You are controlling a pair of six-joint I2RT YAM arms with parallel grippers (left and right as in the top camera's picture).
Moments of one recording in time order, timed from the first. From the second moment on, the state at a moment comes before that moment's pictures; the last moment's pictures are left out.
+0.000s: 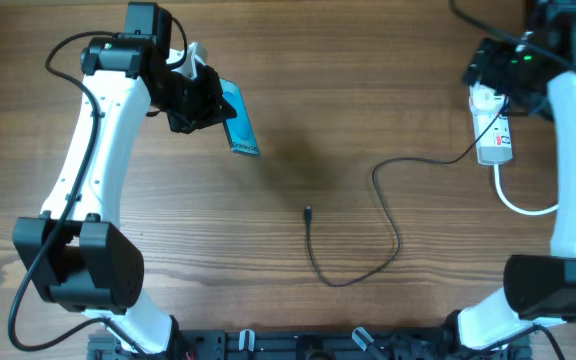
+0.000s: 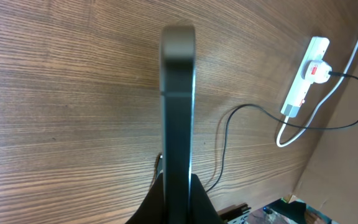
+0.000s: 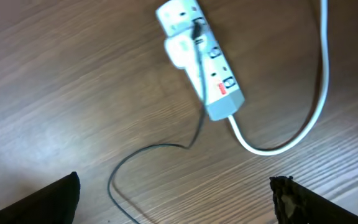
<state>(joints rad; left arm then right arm) -0.09 1.83 1.71 -1.21 0.54 -0.42 -0.07 1.76 1.99 -1.44 0.16 0.40</state>
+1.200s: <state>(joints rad) -0.29 1.83 1.71 -1.12 0.42 -0.36 -0.34 1.98 1.99 -1.38 0.16 0.47</state>
